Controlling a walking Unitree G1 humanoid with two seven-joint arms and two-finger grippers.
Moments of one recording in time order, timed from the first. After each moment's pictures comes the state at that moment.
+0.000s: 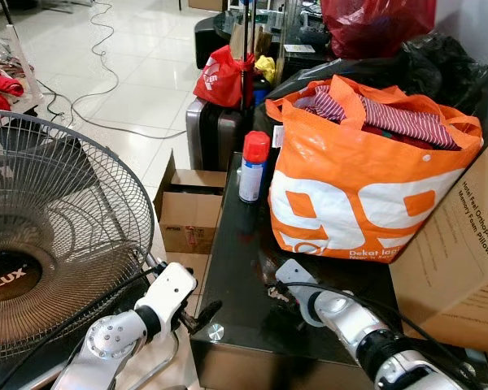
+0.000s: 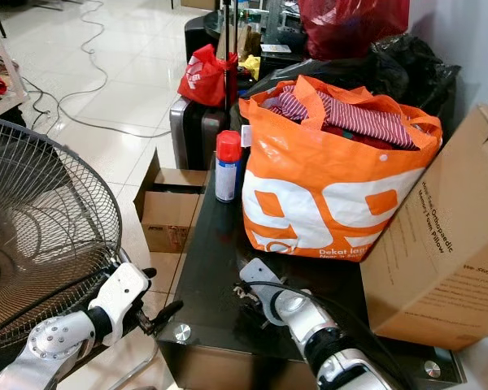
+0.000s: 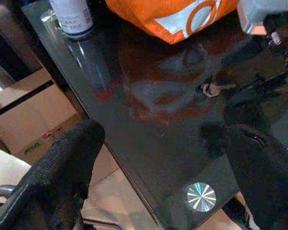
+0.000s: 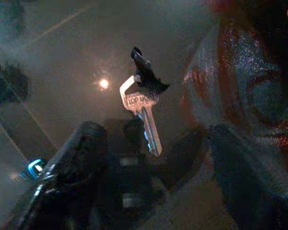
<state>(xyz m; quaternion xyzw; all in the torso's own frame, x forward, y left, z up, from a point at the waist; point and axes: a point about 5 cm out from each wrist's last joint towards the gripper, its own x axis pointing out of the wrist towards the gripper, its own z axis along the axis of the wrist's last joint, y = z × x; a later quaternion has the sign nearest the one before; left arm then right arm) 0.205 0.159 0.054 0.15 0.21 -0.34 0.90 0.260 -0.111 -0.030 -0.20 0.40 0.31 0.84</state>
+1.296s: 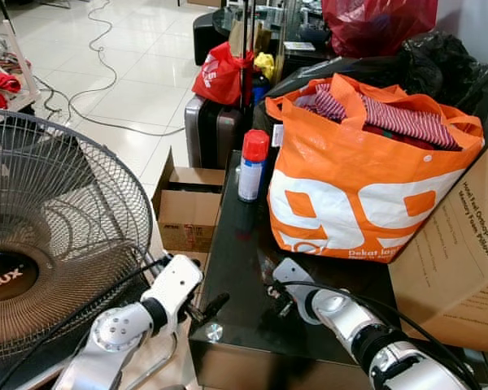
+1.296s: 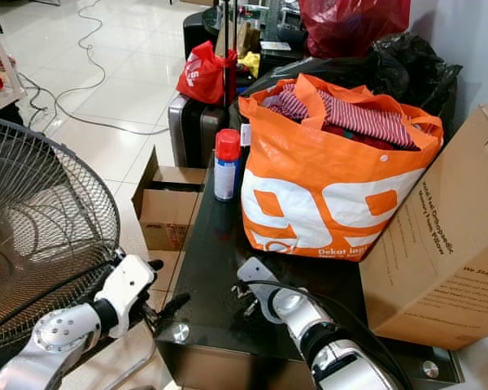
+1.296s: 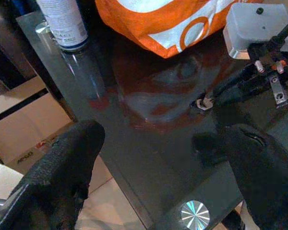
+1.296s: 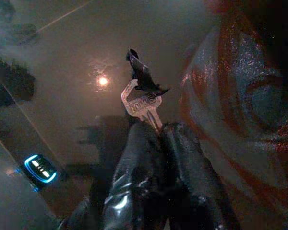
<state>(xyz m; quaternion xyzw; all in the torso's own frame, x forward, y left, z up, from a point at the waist) 0.211 0.149 0.063 0.15 0.20 -0.35 0.90 0.263 -0.111 -0.032 -0.22 0.39 0.31 0.84</state>
